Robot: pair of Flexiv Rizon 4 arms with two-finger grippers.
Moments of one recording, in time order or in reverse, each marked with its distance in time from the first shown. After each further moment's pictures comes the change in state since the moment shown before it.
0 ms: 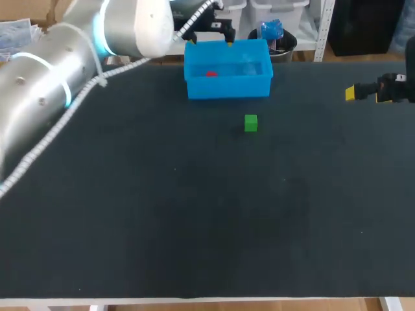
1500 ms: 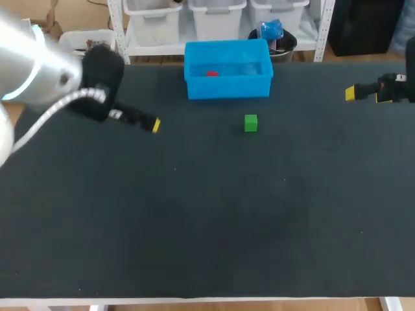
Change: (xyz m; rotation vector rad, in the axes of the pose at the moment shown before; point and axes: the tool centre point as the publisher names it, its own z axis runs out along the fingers) left arm 0.269 0.039 -0.202 0.177 -0.020 0.168; right arm 0.000 0.000 0.000 0.000 0.000 0.000
